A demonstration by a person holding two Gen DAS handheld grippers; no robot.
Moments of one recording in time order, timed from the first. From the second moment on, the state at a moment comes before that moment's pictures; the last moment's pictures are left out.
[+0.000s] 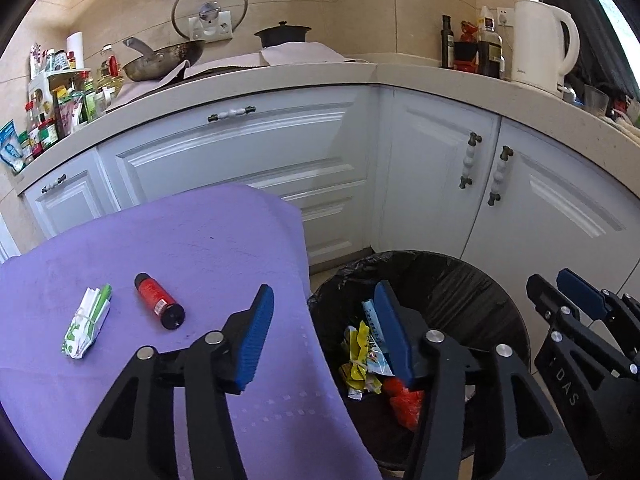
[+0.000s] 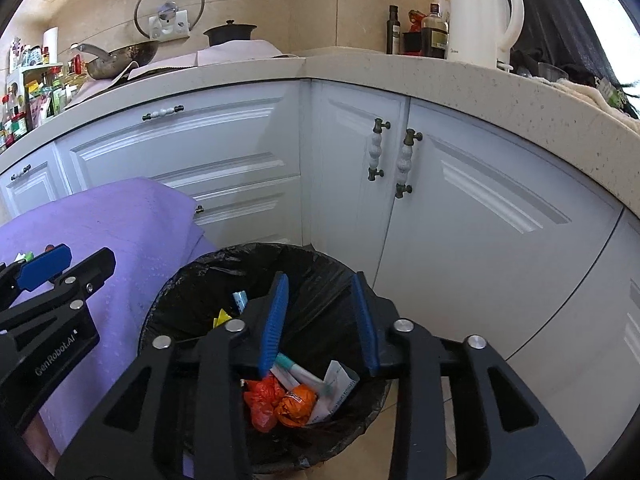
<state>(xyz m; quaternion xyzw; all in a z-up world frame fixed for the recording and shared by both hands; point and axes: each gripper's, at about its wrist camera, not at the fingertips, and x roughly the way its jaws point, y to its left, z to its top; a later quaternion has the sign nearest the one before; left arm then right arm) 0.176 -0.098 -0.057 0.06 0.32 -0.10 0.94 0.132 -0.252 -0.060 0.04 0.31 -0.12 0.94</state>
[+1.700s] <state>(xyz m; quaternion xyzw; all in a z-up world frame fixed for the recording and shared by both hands) 0.155 0.182 -0.073 0.00 0.37 0.13 0.92 0.246 0.012 -0.084 -0.10 0.43 0.14 0.89</state>
